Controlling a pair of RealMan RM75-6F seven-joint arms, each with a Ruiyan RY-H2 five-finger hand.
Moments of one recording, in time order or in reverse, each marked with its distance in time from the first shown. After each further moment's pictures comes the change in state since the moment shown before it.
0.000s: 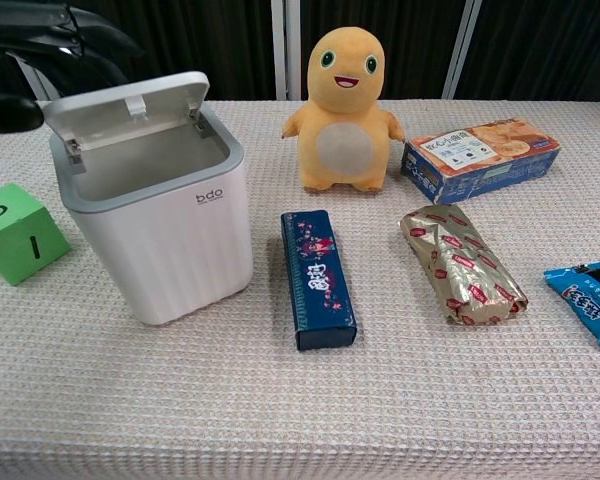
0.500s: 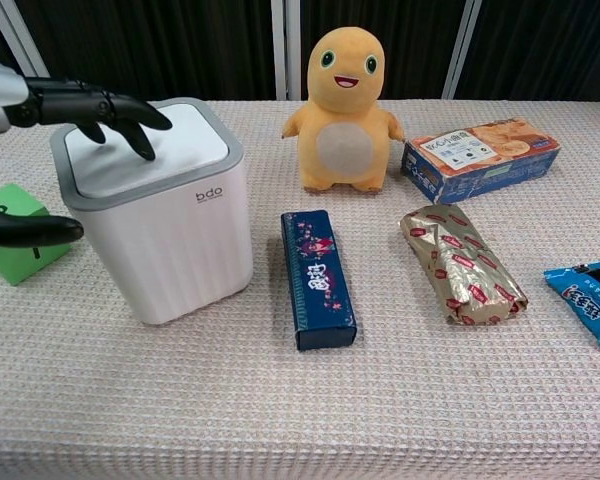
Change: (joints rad) left arm 0.017 -0.134 0.037 0.102 0.061 0.010 0.247; right arm 0.002 -0.001 0.002 0.004 0.011 -0.010 -0.002
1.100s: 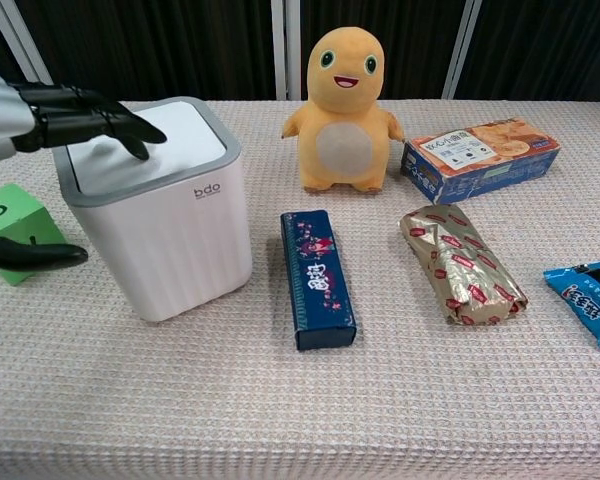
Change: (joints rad) left arm 0.035 -0.032 0.008 0.029 0.001 0.062 0.203; right arm 0.001 -0.006 -0.001 0.015 0.002 -0.004 0.017
